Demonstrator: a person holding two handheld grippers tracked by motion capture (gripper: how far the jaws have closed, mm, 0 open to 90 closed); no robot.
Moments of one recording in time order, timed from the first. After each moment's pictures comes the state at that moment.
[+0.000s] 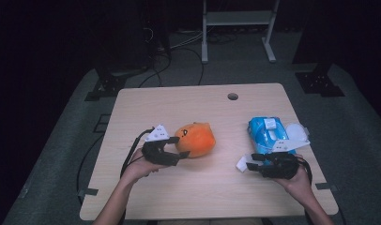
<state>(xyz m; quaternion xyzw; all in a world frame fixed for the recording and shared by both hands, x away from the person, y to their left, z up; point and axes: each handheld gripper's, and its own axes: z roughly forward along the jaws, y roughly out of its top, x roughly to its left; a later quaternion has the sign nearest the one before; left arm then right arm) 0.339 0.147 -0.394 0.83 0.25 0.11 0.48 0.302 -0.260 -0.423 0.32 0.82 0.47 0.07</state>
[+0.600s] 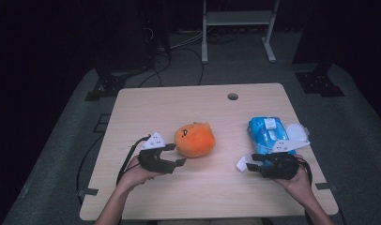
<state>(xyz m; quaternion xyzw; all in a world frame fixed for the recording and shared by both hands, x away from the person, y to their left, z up) 0.326 0.159 -0.410 0.84 0.26 0.10 0.47 0.302 -0.261 -0.424 0.33 0.82 0.47 0.07</state>
